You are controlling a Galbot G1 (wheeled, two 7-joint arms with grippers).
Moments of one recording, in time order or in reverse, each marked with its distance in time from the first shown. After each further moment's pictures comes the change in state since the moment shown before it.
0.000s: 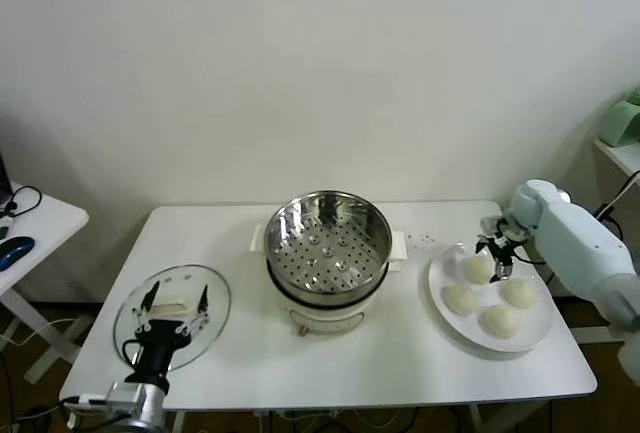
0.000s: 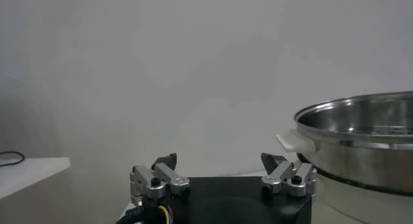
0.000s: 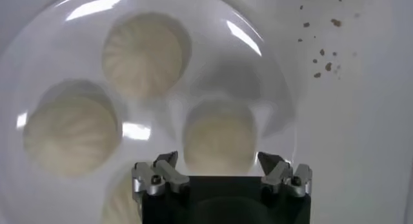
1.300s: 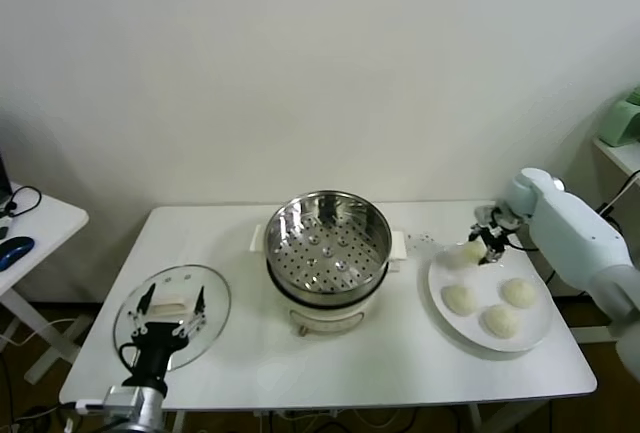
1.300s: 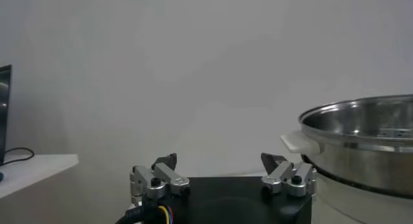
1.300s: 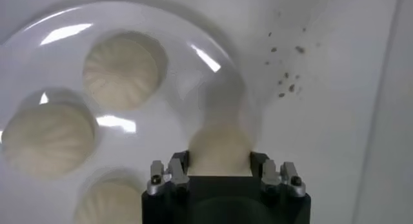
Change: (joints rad) left arm 0.019 -0.014 -0.007 -0.018 -0.002 -0.004 -0.017; right arm 0.110 -0.051 -0.072 0.172 0.054 0.049 0.000
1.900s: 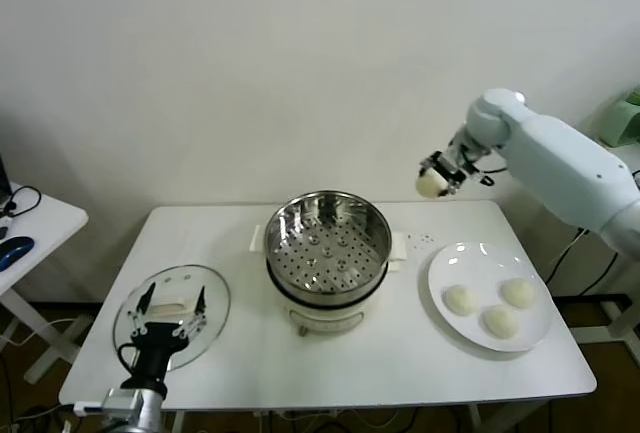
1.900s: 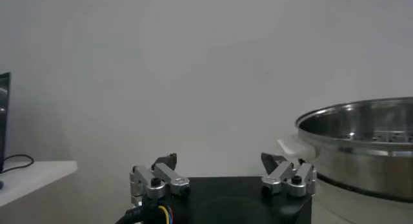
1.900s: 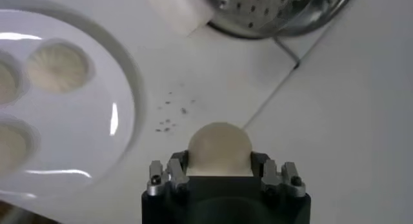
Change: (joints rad) left arm 0.016 0.002 0.009 -0.028 0.016 0.002 0.001; right arm 0.349 0.068 -0.276 0.383 0.007 0.175 0.003
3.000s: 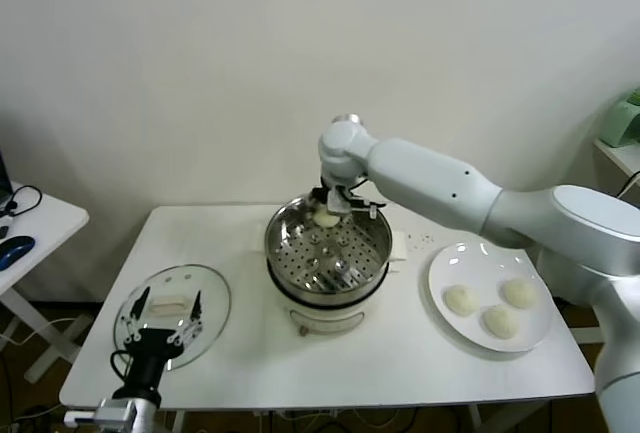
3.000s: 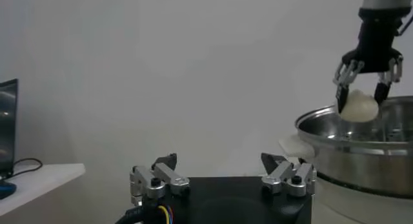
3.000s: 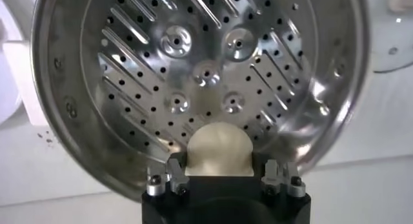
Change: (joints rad) left arm 0.049 0.001 -0.016 -0.037 0.000 -0.005 -0.004; right arm -0.105 0.299 -0.120 -0.008 -0.246 0.130 0.047
